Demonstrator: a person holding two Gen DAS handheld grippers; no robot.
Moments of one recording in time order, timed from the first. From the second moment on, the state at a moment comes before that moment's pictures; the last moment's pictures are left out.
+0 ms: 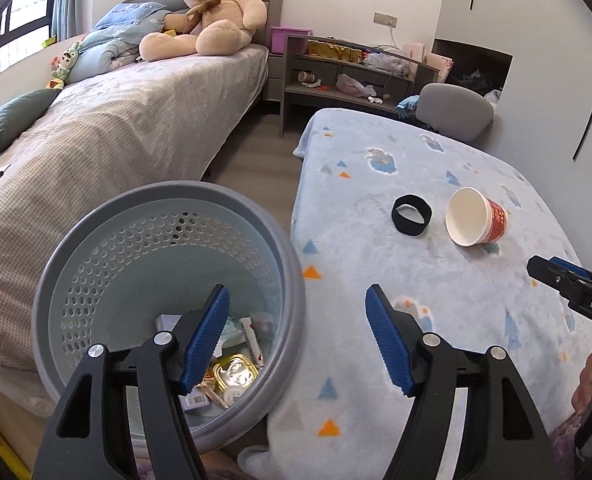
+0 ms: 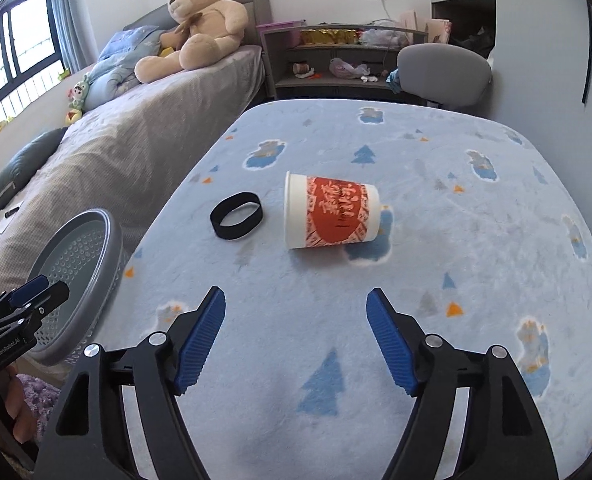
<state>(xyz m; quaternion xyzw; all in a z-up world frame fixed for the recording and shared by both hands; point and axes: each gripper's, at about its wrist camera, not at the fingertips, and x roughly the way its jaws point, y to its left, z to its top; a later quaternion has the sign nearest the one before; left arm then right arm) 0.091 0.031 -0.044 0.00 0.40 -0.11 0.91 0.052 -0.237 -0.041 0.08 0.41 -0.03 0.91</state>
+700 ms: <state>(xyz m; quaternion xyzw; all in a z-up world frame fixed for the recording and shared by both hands) 0.151 -0.041 -0.057 0.02 0.41 -0.13 0.90 0.124 -0.282 -0.062 0.11 0.41 -0.03 0.90</state>
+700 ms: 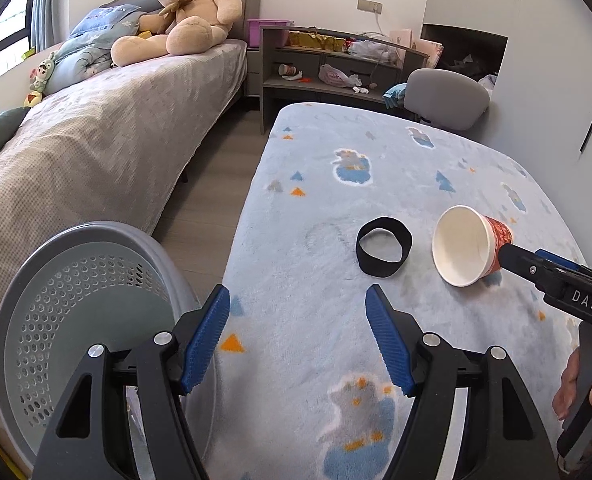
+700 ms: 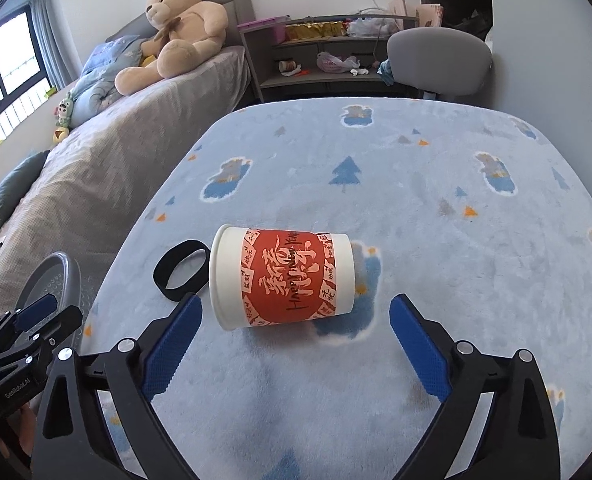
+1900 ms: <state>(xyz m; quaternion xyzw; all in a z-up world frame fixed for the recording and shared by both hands) 0.165 -0.051 -0.074 0.03 0.43 -0.13 0.89 0.165 -0.289 -0.092 0.14 0.43 0.02 0.89</state>
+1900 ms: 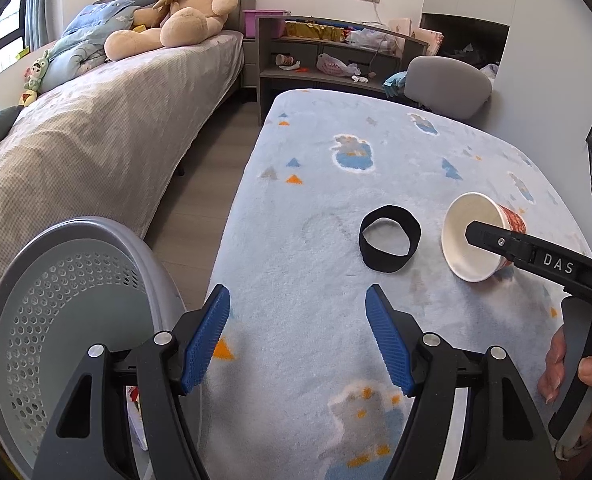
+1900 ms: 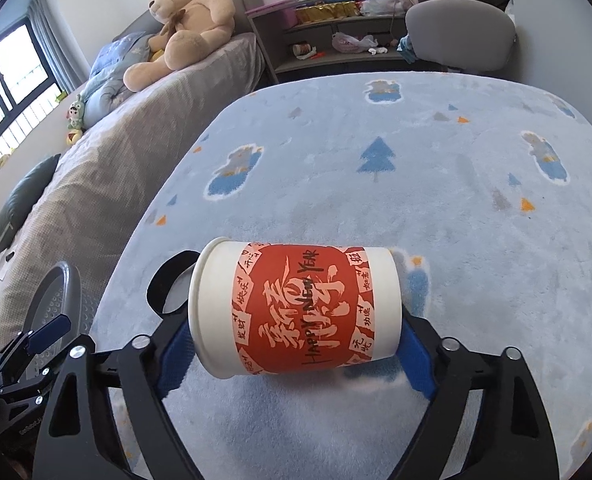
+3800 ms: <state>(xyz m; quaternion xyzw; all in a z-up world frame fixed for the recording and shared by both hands) 0.131 -0.066 -0.049 0.04 0.43 -0.14 0.89 0.103 -0.279 -0.040 0.13 0.38 0.03 0.91</state>
